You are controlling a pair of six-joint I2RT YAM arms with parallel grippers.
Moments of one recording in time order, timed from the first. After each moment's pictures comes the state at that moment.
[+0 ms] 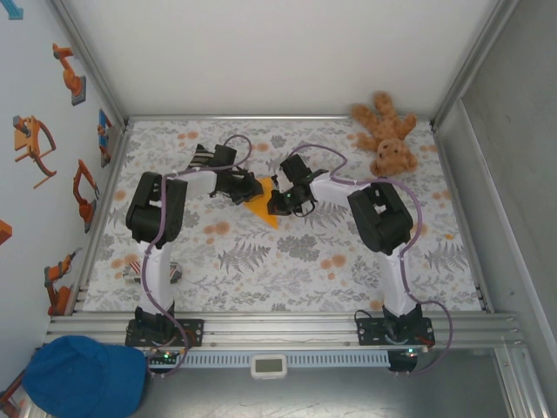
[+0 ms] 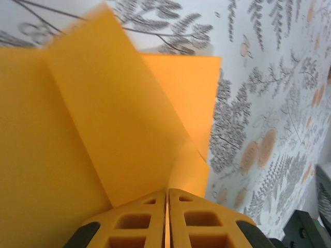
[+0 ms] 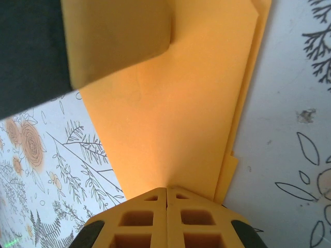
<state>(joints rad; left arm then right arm) -0.39 2.15 1.37 -0.27 0.61 -0.66 0.61 2.16 1.46 -0.41 -0.51 0.45</state>
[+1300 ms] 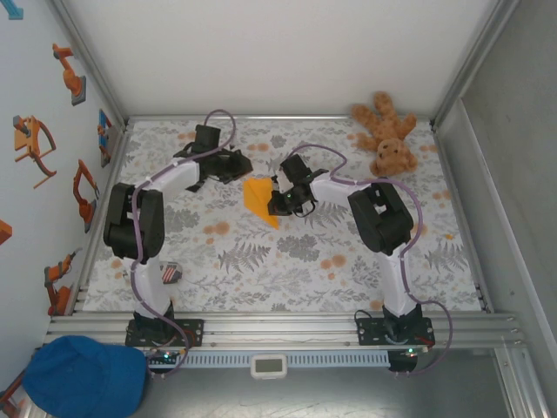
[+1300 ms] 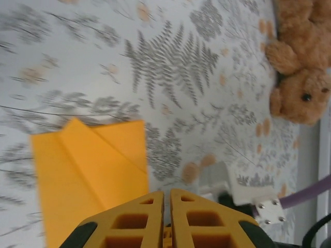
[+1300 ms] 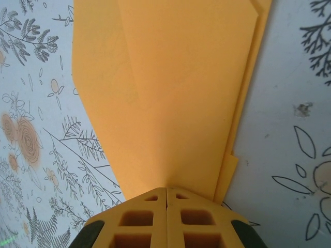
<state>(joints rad) -0.36 1.94 1.38 -0.31 0.52 -0.64 0.61 2.16 1.46 -0.43 -0.51 0.44</state>
